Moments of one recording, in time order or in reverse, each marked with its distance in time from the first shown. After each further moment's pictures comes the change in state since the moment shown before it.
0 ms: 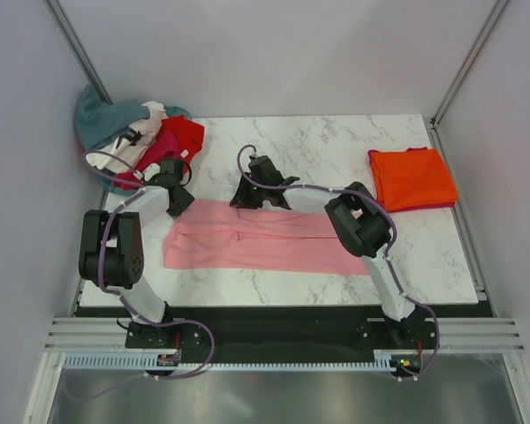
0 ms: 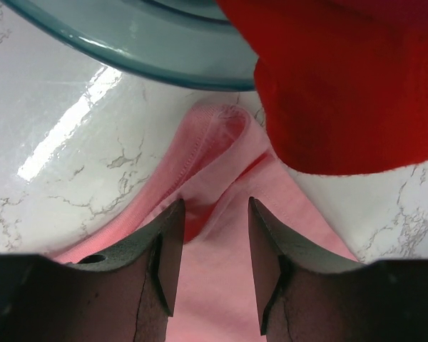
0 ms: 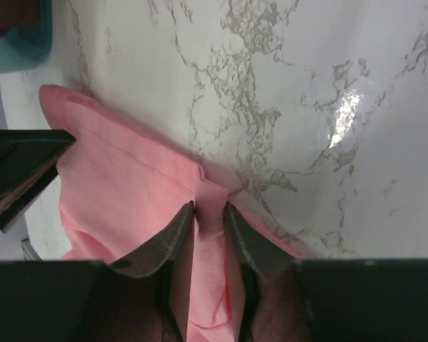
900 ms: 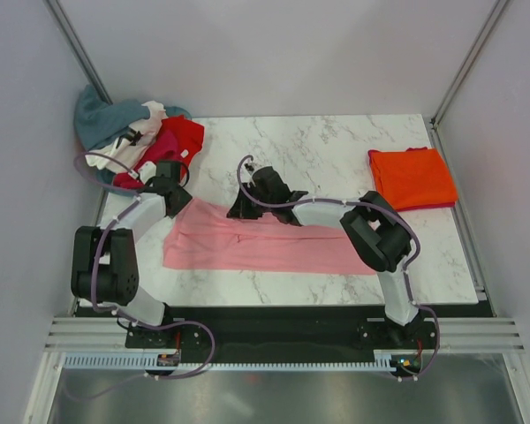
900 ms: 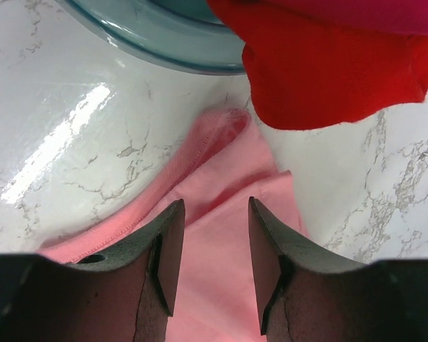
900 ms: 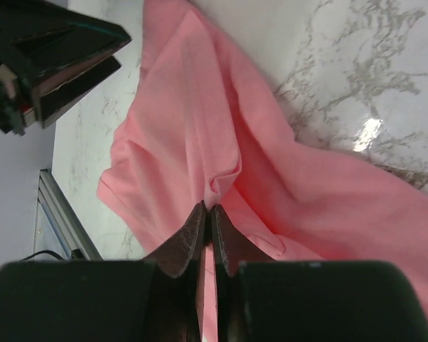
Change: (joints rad) left arm -0.011 -0.134 -0.068 0.034 -0.031 0.001; right arm 0.061 -0.215 -0.279 0.191 -0.060 -0.072
